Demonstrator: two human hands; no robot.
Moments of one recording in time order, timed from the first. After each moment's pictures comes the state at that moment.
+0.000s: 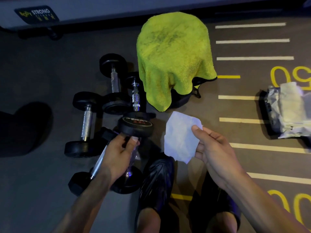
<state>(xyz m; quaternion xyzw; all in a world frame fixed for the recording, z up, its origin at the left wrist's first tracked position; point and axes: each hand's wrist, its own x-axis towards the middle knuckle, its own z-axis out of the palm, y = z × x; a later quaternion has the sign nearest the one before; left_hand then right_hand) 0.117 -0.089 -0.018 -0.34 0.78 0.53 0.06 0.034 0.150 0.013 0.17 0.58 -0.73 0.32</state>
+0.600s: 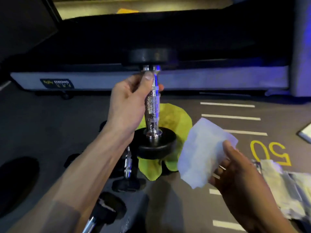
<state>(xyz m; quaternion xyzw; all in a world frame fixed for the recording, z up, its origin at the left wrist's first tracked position) -0.113 -0.062 0.184 -0.13 0.68 0.69 -0.19 -0.076 0.164 0.114 0.12 0.51 -0.82 0.22</state>
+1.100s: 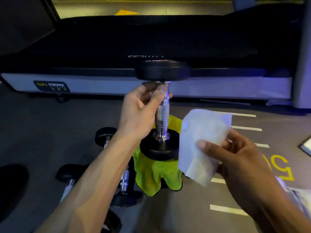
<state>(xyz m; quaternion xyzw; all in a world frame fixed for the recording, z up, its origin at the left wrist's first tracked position) -0.161 -0.071 0.157 -0.08 0.67 0.71 -0.19 -0.131 0.137 0.151 -0.02 0.62 -0.76 0.16</state>
